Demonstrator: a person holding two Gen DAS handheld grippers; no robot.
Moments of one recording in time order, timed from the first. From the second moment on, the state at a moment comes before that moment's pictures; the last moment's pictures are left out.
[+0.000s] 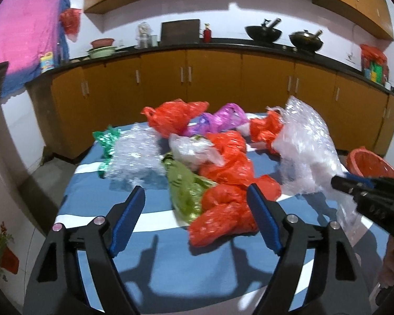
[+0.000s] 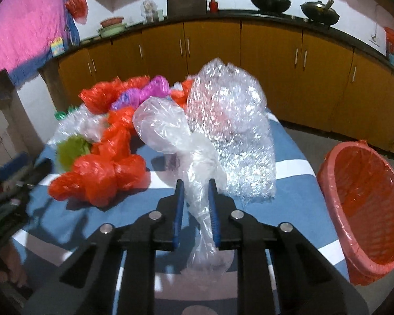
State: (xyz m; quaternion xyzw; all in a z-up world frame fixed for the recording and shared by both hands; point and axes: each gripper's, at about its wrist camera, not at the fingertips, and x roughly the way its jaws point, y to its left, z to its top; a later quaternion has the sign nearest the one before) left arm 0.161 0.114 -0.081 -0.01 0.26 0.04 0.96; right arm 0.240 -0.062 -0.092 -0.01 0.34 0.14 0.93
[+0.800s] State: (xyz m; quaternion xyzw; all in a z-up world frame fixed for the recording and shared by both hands) left arm 0.187 0.097 -0.109 0.00 0.35 -0.04 0.94; right arm 0.223 -0.113 -0.077 0.05 0.33 0.10 0.94
